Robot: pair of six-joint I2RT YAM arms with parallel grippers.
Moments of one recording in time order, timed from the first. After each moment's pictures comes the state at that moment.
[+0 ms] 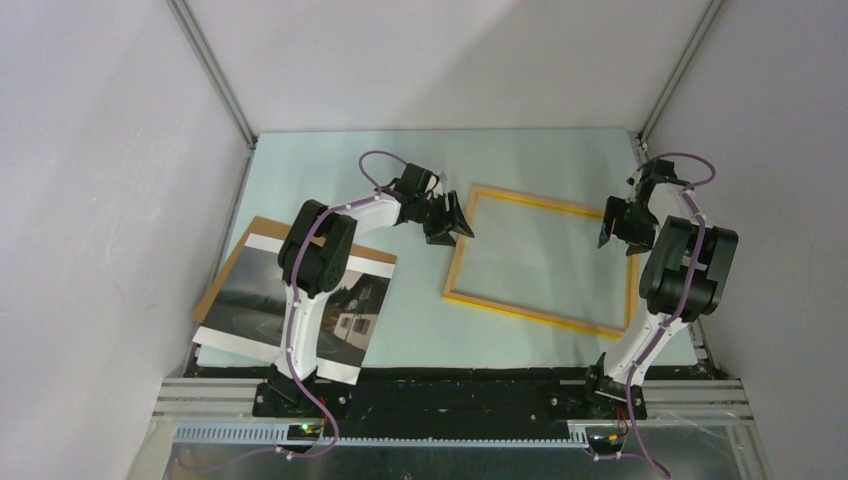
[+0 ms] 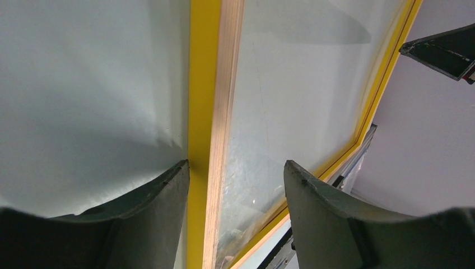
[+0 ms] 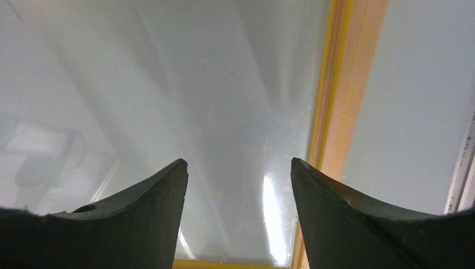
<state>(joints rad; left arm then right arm) -0.51 2.19 1.52 -0.23 0.59 -0.73 -0.30 1.86 1.35 -0.77 -0.09 0.00</state>
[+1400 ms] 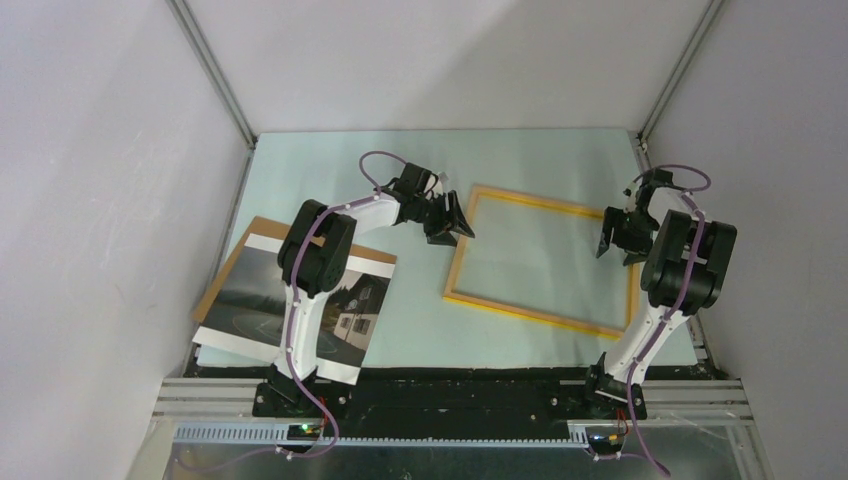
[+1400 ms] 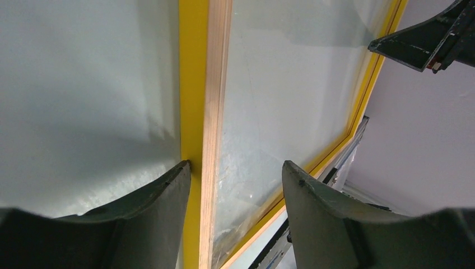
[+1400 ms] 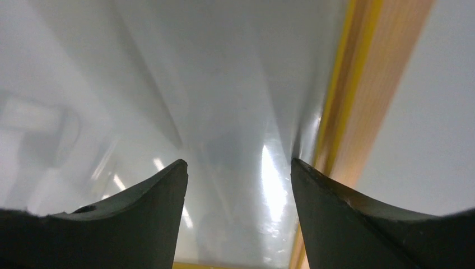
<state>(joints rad) -0.51 2.19 1.52 -0.23 0.63 -0.74 -0.33 1.92 1.32 -0.76 -0.10 -0.04</state>
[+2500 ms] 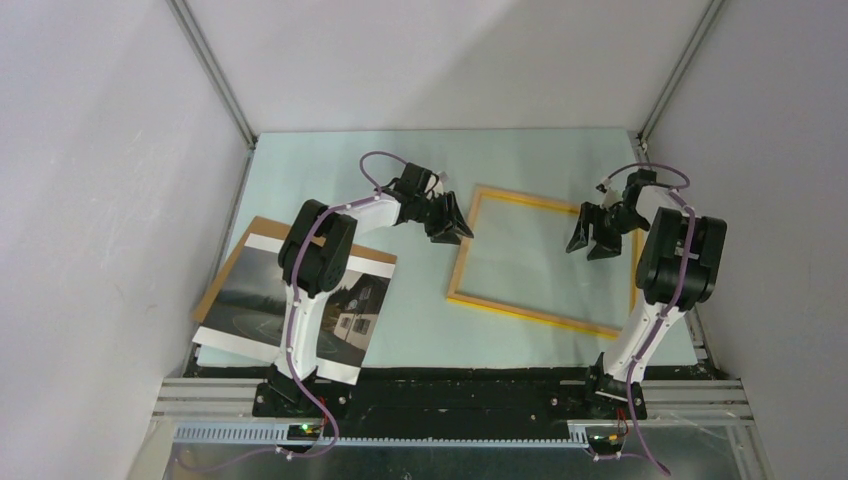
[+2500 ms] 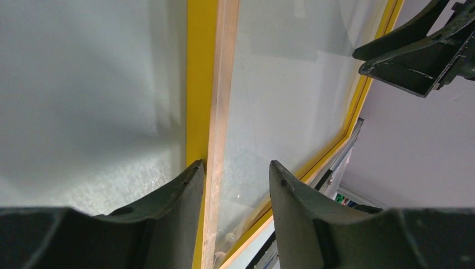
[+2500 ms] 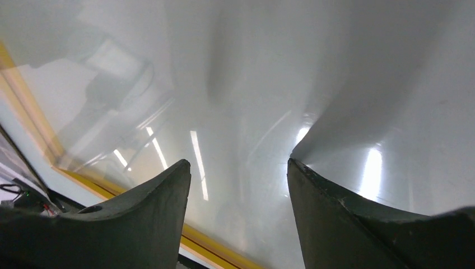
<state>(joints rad) -0.51 2.19 1.52 -0.21 0.64 -0.76 -0.27 1.95 1.33 -0.80 -0.46 -0.10</state>
